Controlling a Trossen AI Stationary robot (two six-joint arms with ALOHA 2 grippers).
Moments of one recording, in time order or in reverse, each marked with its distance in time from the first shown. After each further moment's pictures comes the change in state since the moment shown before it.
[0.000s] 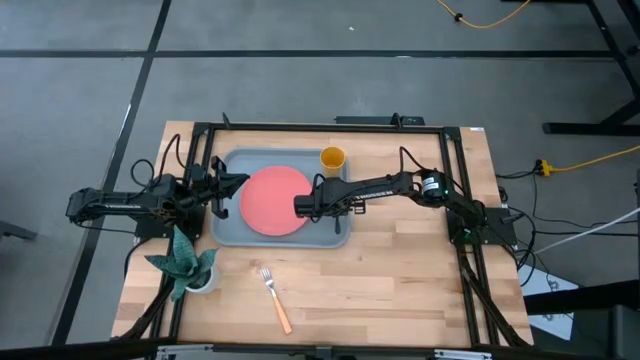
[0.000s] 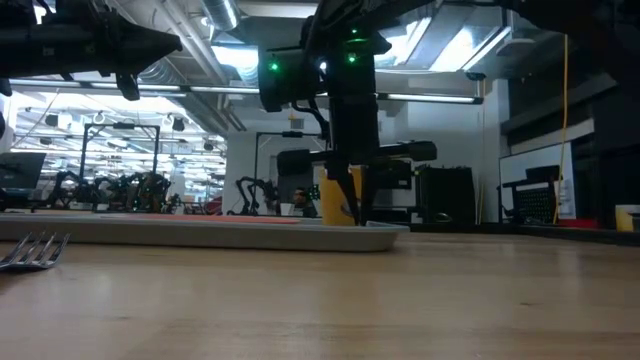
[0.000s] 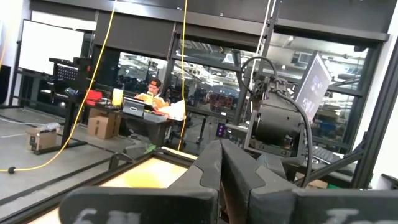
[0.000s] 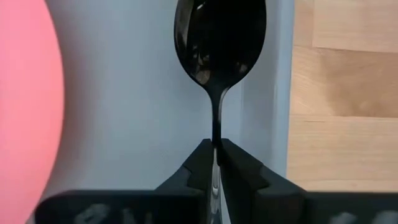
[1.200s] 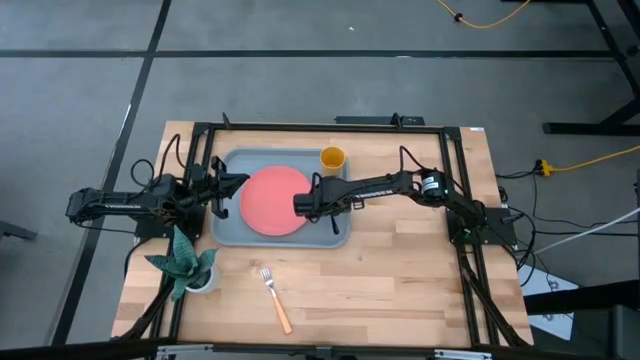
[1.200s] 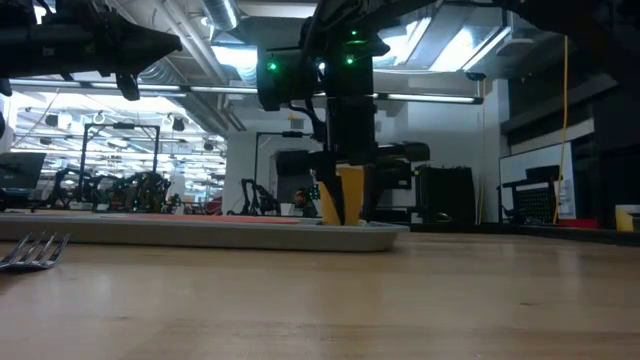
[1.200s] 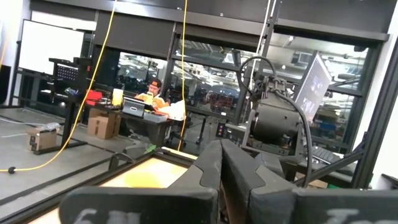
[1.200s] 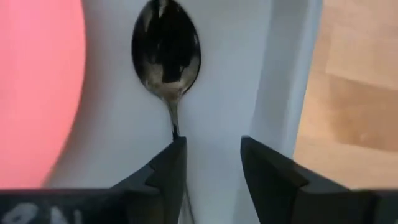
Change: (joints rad) left arm 0.000 0.000 0.000 0.000 0.000 0.000; right arm -0.006 0.000 0.000 0.028 0.017 -0.160
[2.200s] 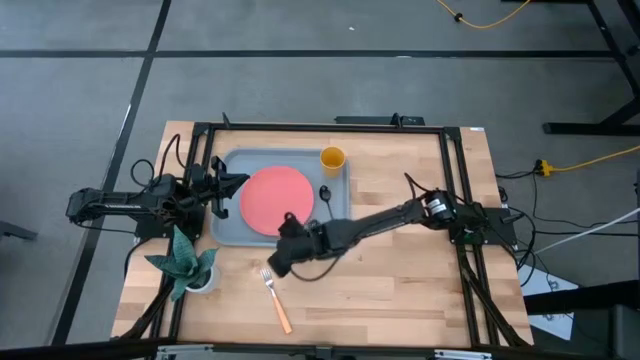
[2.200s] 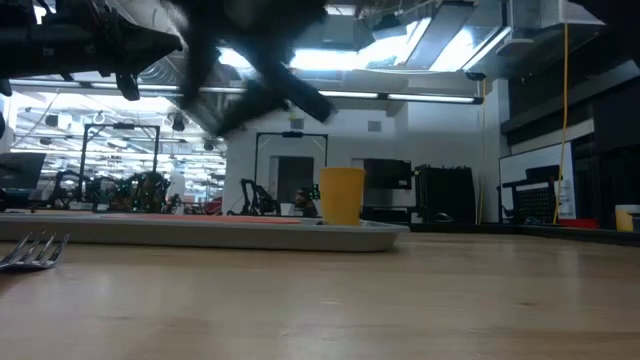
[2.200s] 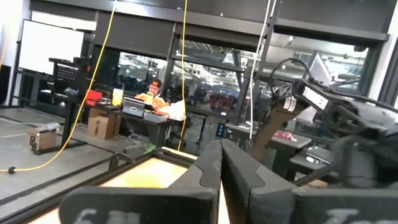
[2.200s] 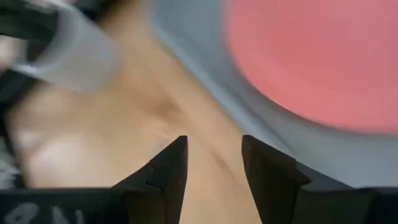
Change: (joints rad) left arm 0.000 0.000 0.000 0.000 0.000 0.000; right arm 0.273 -0.004 0.126 0.564 0.001 -0.439
